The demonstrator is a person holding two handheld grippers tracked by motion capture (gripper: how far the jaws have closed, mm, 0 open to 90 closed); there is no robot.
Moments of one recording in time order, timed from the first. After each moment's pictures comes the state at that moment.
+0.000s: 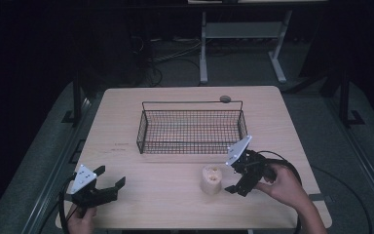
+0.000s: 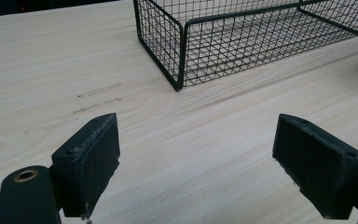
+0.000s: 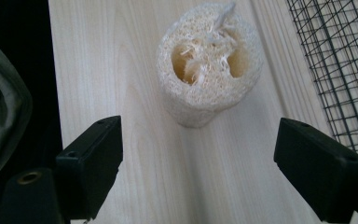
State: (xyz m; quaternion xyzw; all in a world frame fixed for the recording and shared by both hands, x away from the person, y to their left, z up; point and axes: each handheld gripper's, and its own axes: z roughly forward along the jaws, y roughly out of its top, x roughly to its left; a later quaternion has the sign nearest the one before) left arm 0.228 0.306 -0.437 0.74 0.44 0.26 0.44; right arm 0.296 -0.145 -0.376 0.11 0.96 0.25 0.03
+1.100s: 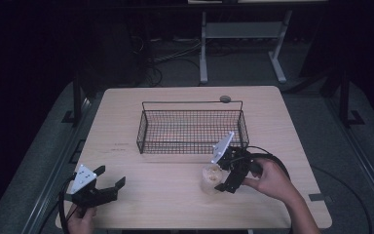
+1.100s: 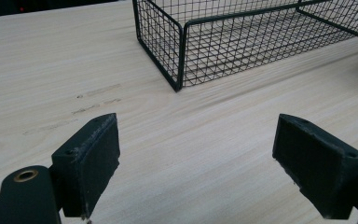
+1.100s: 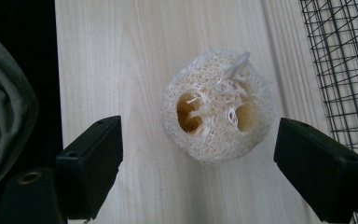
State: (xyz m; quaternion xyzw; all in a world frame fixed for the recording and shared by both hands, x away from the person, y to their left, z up) left arm 0.228 0.306 -0.437 0.74 0.44 0.26 0.44; right arm 0.307 -0.112 -0.374 0.09 0.97 0.22 0.01
